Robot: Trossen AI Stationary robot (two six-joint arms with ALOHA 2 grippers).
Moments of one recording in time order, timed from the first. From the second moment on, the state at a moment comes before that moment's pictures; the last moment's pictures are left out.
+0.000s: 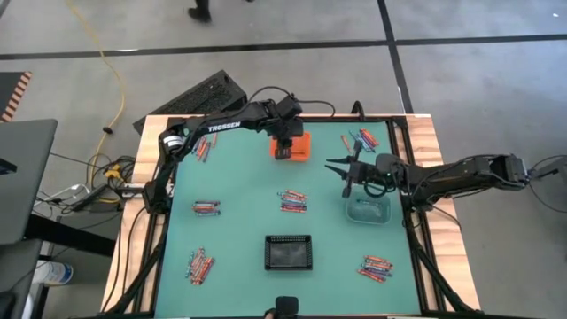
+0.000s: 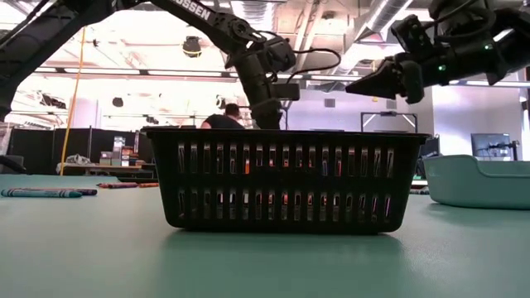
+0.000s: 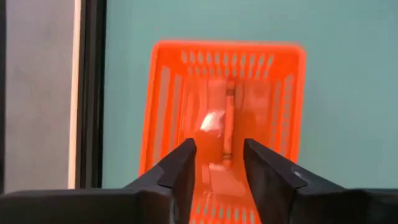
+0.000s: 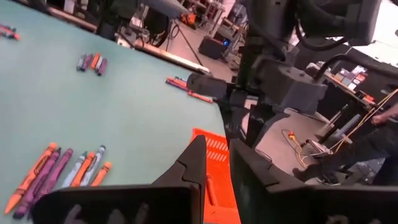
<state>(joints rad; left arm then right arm) 0.46 2.11 1.83 -0.74 0.00 0.48 -0.14 0.99 0.29 0.60 0.20 -0.45</state>
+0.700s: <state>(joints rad) 0.20 1.80 1.70 -0.97 0.12 0.17 0.02 0.99 0.29 0.63 0.20 -0.36</state>
